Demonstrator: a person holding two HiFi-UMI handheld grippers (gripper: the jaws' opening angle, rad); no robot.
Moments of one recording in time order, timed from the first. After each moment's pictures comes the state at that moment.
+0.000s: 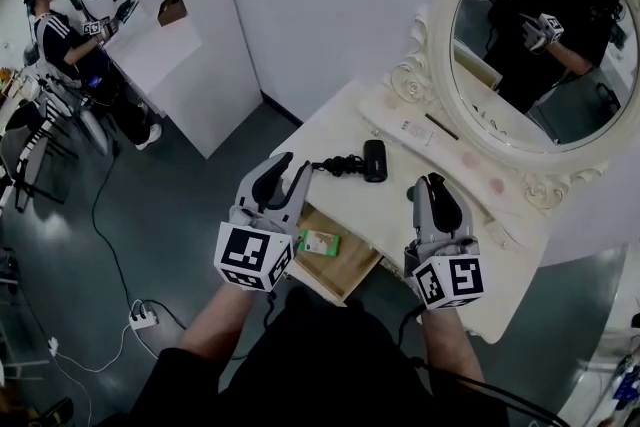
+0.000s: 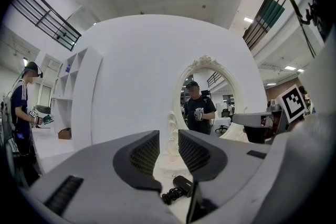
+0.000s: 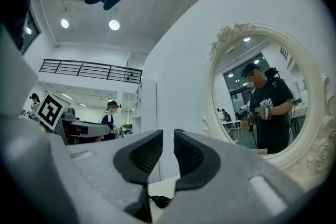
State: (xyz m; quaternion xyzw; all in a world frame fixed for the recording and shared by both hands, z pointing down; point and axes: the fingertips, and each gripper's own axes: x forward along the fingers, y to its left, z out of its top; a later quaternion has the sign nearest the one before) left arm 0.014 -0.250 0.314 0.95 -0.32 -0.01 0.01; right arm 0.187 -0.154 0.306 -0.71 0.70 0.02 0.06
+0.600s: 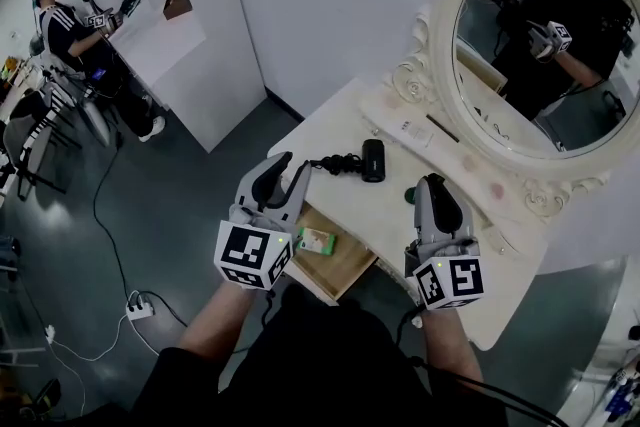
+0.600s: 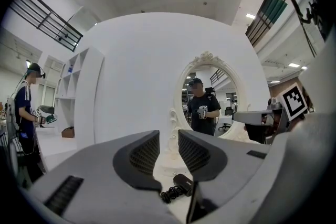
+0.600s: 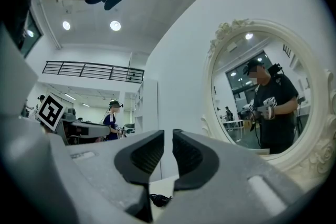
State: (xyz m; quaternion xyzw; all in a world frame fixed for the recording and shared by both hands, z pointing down) left arm 0.027 -0.248 0.322 0.94 -0.34 0.00 0.01; right arm 0.204 -0.155 0.310 -0.70 0.71 0.01 0.06
